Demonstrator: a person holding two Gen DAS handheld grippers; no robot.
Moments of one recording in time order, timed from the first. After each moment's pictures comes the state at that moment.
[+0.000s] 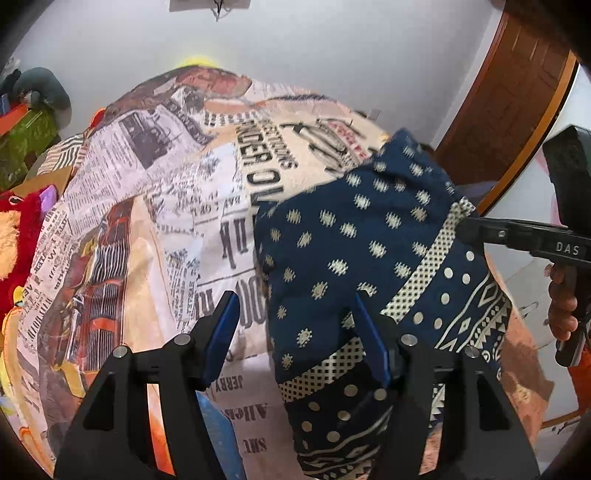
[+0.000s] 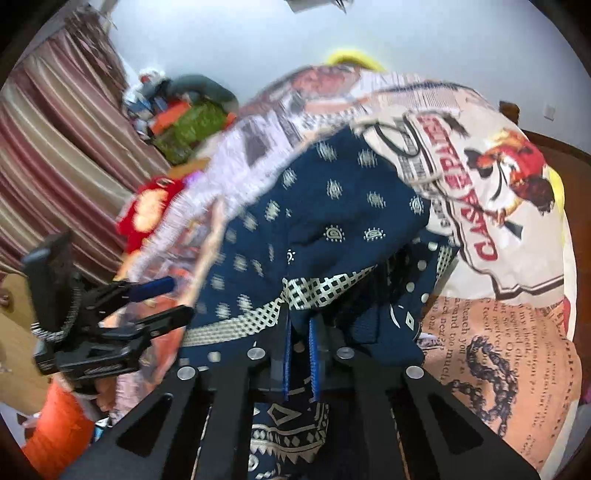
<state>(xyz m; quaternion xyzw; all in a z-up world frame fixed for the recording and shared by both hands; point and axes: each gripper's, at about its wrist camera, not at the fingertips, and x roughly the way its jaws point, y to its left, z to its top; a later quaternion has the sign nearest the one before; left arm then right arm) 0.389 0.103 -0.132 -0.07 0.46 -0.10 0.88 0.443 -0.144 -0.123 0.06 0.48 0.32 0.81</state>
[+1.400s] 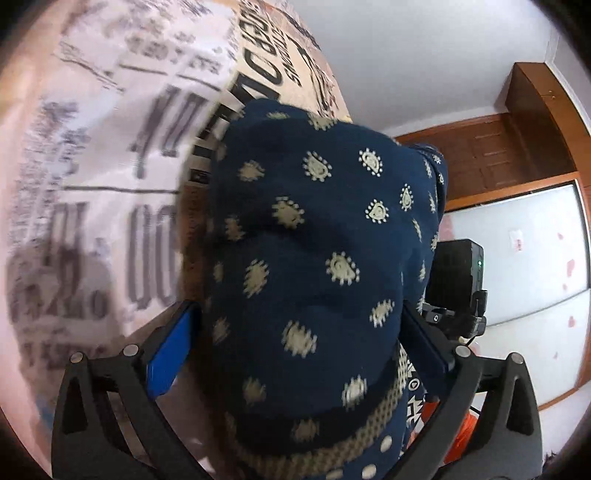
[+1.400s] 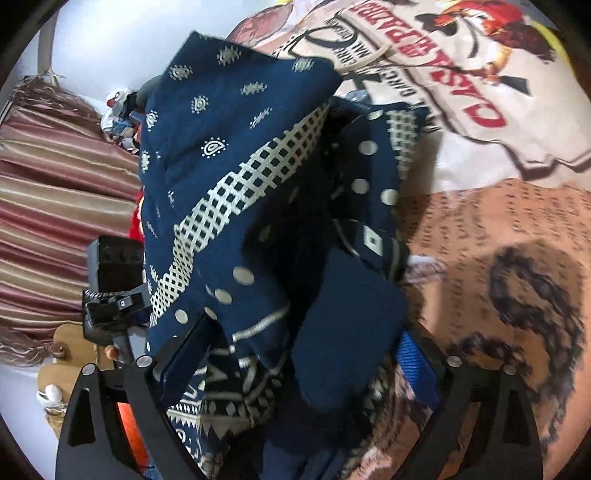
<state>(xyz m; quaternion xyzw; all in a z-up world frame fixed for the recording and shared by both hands) 0.451 0.133 -0.260 -0.39 0.51 -0.29 0.71 0.476 -0.160 -0.237 0.18 0.61 0.32 0.70</state>
